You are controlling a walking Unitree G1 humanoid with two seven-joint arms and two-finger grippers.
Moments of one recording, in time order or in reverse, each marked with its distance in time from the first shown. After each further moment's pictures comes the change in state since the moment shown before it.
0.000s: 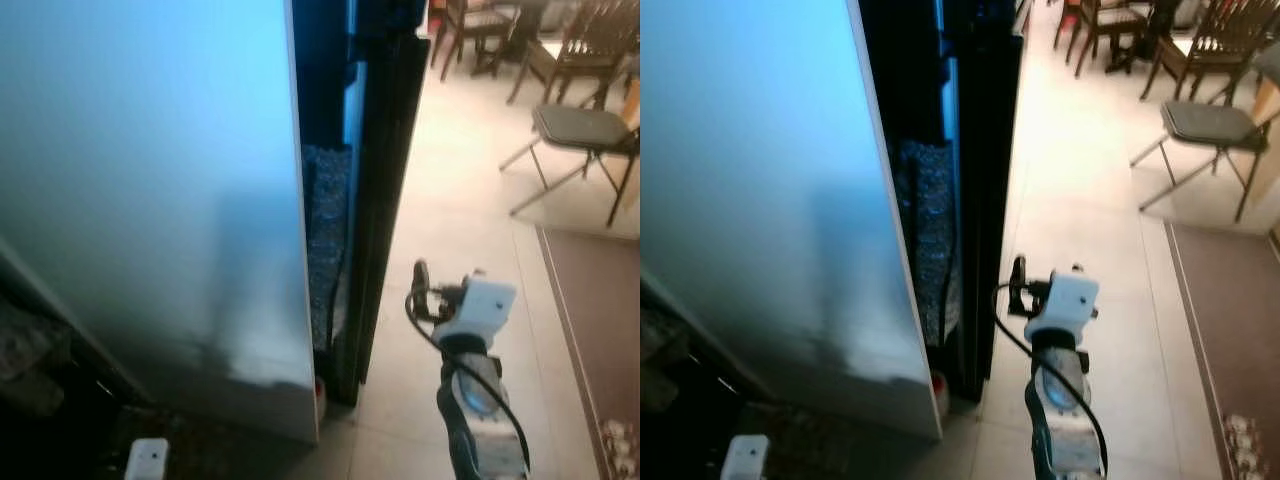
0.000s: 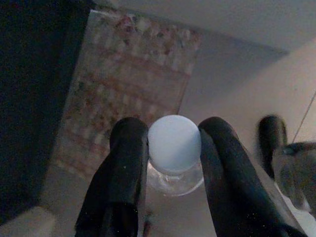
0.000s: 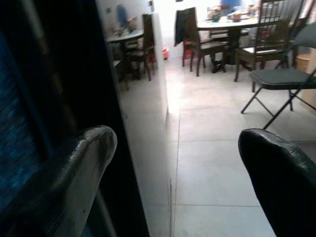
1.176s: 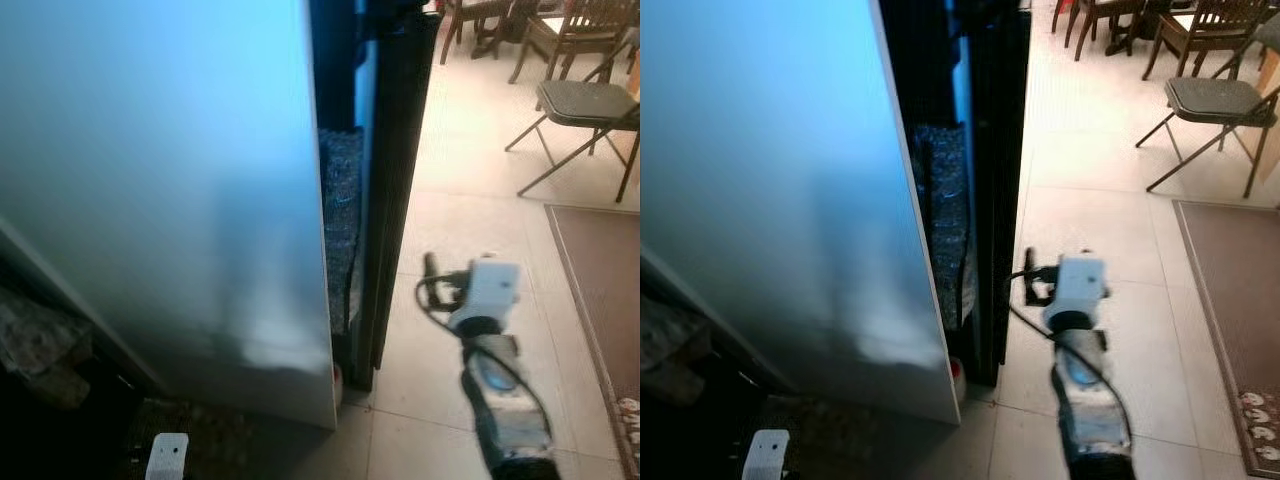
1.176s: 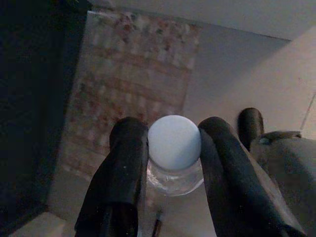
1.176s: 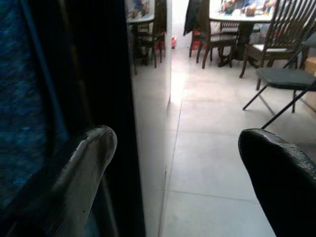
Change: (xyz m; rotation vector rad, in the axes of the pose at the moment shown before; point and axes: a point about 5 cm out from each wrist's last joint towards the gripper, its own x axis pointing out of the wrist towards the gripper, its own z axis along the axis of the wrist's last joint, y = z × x) left arm 0.001 -0.012 0.006 0.000 -0.014 -0.017; right arm 0.016 -0.018 -0.008 -0.117 0.067 0.070
